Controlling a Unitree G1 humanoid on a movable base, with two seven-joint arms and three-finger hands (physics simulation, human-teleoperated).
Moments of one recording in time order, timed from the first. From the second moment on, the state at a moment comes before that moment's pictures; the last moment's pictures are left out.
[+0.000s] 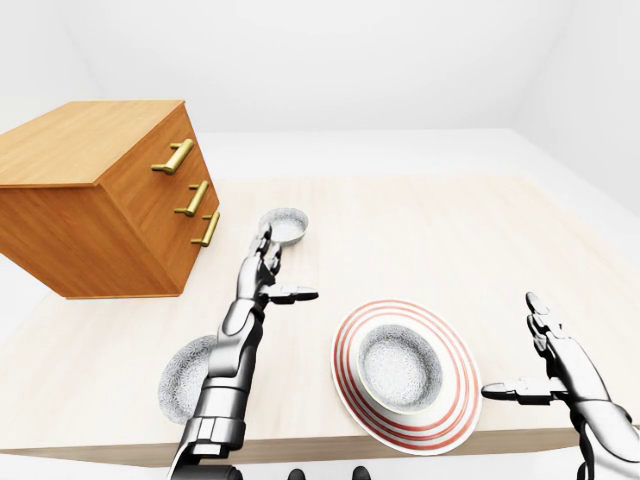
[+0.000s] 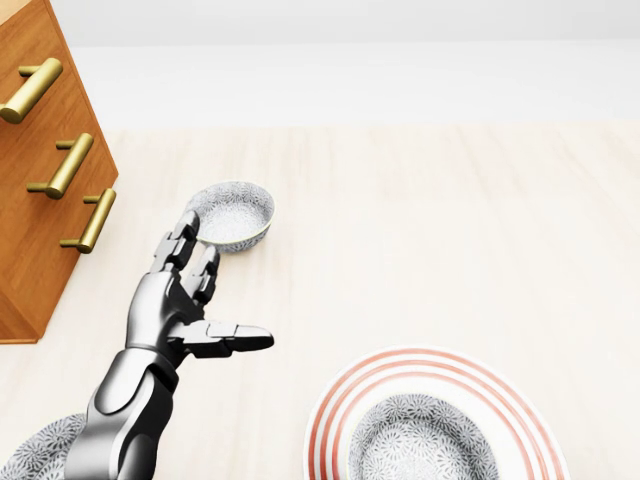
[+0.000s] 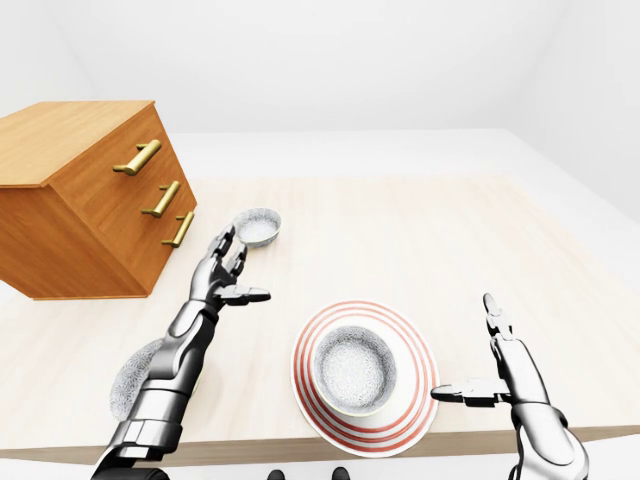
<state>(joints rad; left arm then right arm) -0.36 0.03 0.06 0.39 -0.27 0.02 -0.14 0.21 -0.15 -0.62 -0.15 -0.26 0.09 0.48</state>
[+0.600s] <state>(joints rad) -0.36 0.03 0.06 0.44 -0.25 -0.04 -0.12 0.21 -0.15 -0.63 -0.15 -0.25 0.09 0.48</state>
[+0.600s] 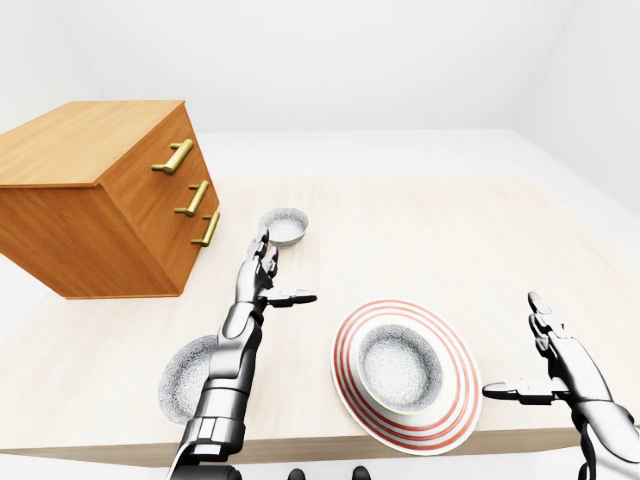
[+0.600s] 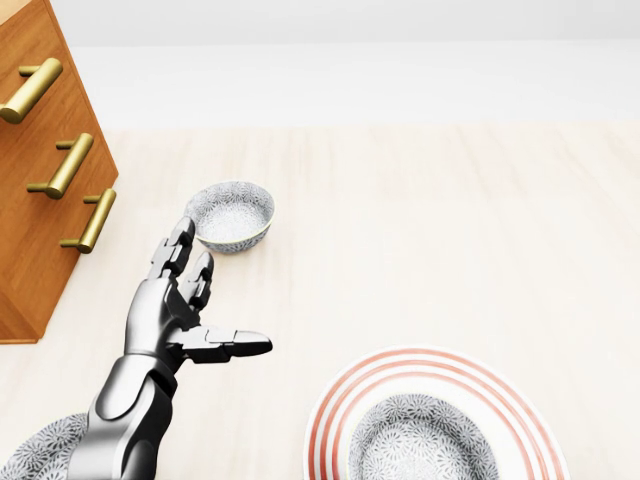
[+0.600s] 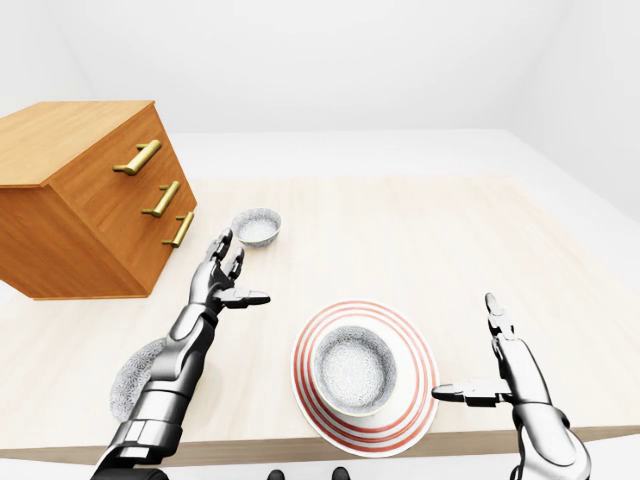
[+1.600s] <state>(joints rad) -0.45 0.17 0.19 0.41 -0.33 0.01 0.03 0.13 -0.24 -0.77 -0.16 -0.02 0.09 0.42</state>
